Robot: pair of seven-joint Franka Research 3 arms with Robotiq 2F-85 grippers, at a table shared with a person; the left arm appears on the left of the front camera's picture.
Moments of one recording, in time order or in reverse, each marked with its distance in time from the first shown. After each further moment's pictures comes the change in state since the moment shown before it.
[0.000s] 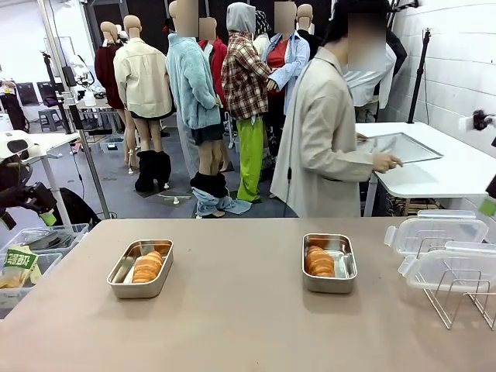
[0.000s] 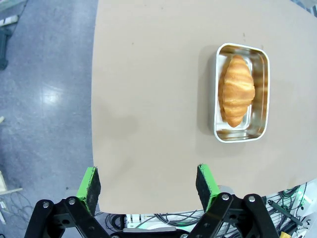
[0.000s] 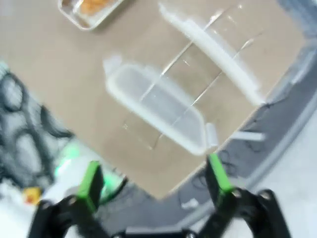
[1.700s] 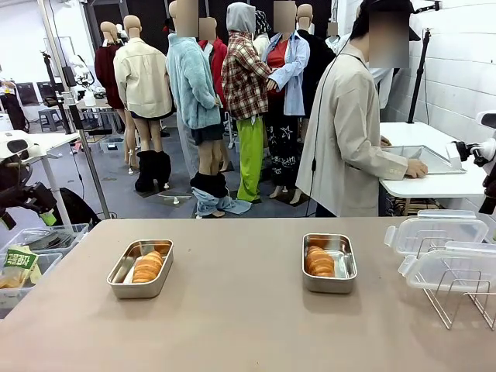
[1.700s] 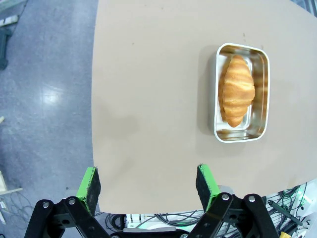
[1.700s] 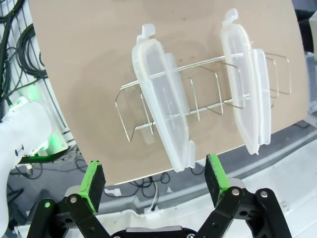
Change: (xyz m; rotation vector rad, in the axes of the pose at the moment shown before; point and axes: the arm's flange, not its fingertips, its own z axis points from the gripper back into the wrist) left arm 0.000 0.000 0.000 0.000 0.000 0.000; right arm 0.001 0.012 -0.030 -0.030 0.080 0.536
